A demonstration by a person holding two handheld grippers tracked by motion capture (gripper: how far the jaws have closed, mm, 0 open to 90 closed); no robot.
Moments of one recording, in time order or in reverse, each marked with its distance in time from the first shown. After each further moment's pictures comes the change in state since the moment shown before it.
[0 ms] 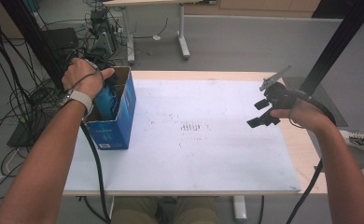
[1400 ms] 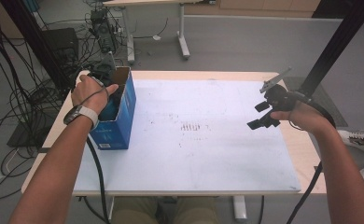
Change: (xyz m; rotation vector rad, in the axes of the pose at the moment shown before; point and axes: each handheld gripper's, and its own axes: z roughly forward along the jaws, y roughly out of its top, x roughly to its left) left arm -0.003 -0.006 0.054 0.013 0.018 0.025; right arm -0.001 -0.006 0.004 0.002 0.003 0.021
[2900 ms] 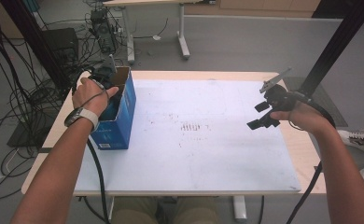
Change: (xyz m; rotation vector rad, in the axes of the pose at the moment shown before) left arm 0.001 -0.001 0.006 -0.001 0.000 0.005; right arm 0.001 0.001 0.000 0.002 0.000 0.001
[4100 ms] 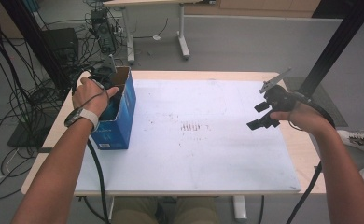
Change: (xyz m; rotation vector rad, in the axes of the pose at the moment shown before) left arm 0.000 -0.001 0.000 -0.002 0.001 0.000; right arm 0.000 -0.001 0.001 -0.002 0.002 -0.002
